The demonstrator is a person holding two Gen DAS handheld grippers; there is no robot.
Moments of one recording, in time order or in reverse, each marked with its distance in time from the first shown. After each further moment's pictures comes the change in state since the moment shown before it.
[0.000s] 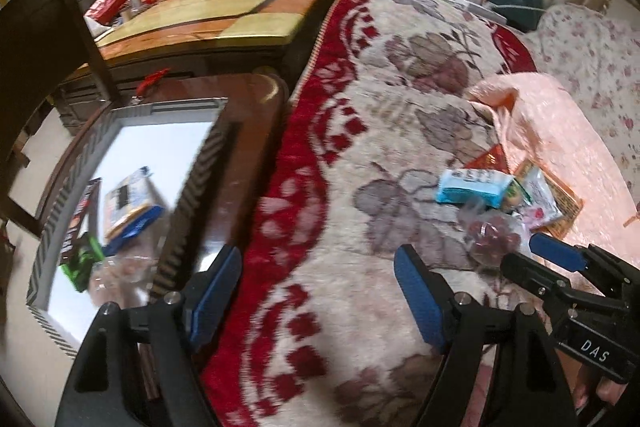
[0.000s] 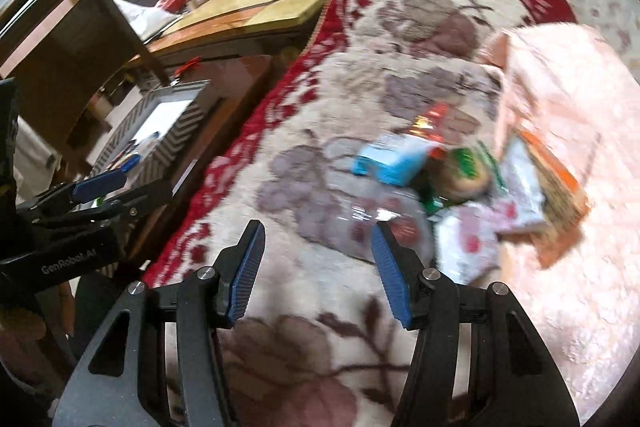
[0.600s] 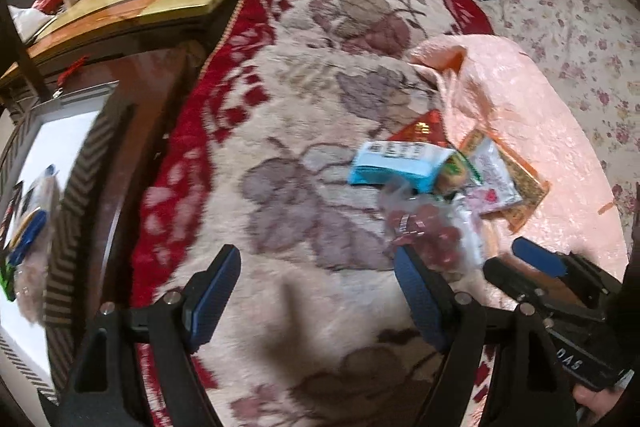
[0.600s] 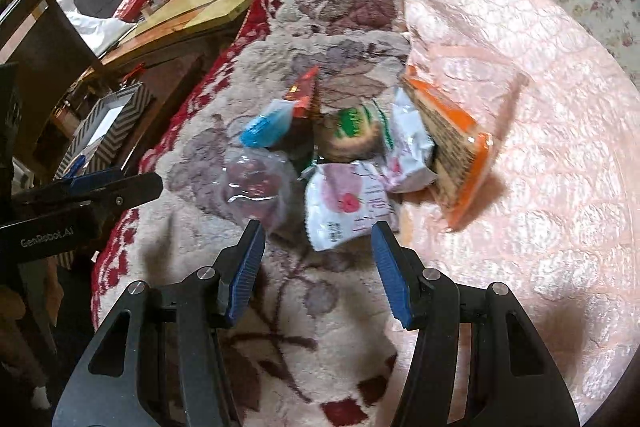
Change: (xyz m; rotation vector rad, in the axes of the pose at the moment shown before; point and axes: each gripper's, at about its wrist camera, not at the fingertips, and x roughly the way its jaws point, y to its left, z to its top) left arm 0.037 -0.067 0.007 0.050 0.112 -0.166; right arm -0.009 -0.072 -0.024 0.083 0.024 -0.102
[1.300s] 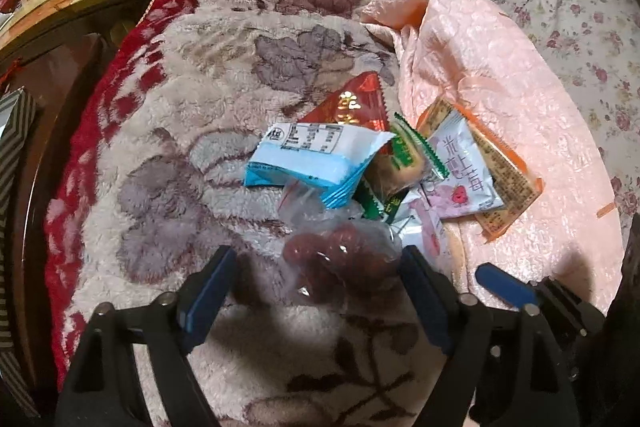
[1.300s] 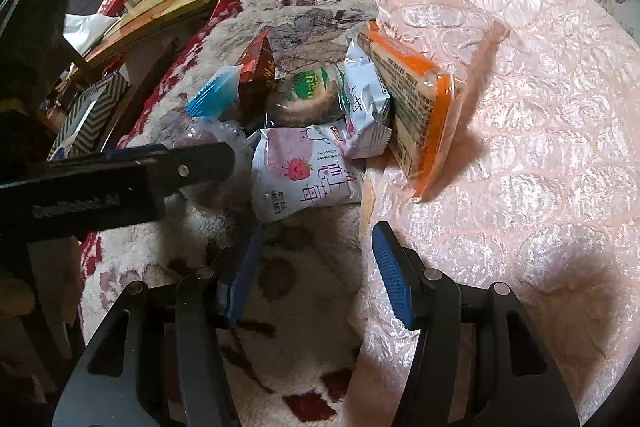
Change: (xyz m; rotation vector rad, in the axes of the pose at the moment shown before) left arm 0.058 -0.051 0.011 0.033 0.112 -0.099; right arm 0.016 -0.029 -0.013 0.042 0.064 -0.009
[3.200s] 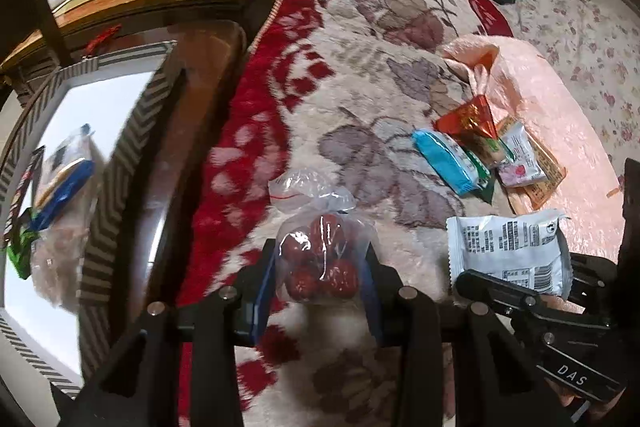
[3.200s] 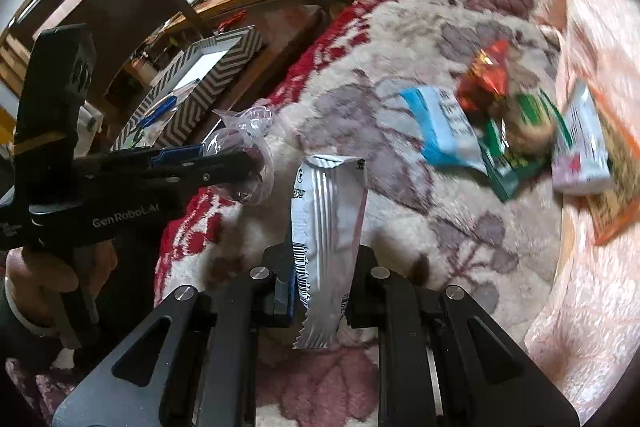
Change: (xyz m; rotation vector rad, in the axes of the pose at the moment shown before) left arm -0.080 0.113 -0.053 -0.082 -0.103 0.109; right arm 0.010 0.116 -0.001 -0.235 0.040 0.282
